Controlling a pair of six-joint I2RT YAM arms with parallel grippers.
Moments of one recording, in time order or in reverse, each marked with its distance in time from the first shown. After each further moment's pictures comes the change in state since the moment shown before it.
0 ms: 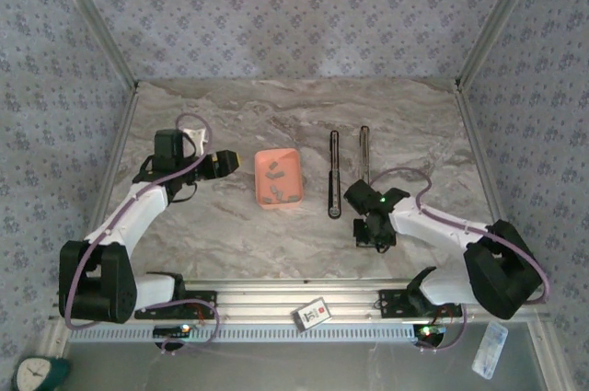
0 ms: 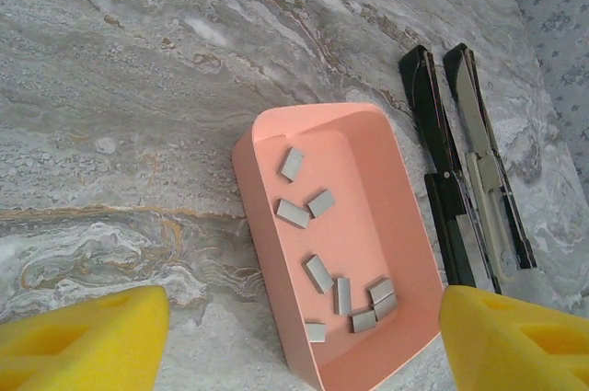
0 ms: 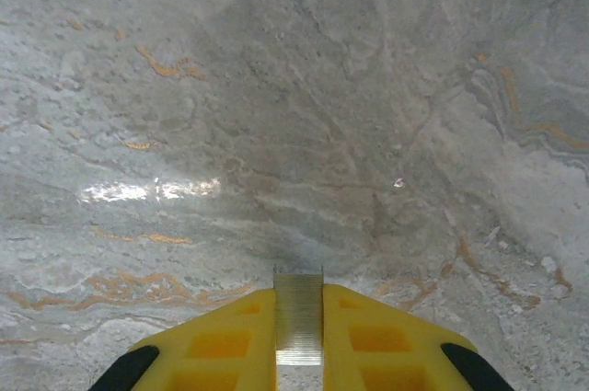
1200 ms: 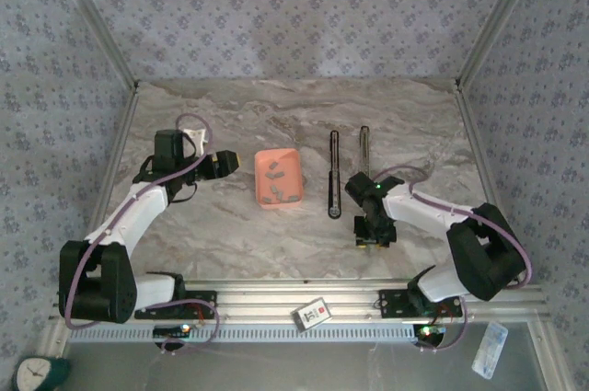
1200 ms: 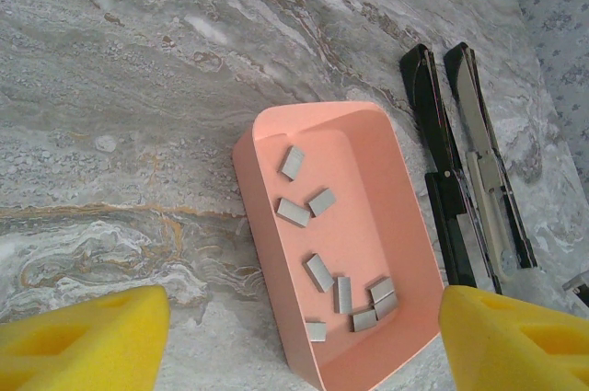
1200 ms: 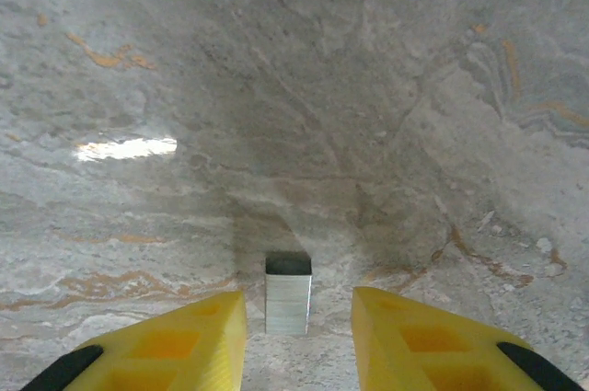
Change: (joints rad) left arm 0.000 0.000 -0.002 0.000 0.000 0.000; right arm -0.072 0.127 0.080 -0.089 -0.074 -0.039
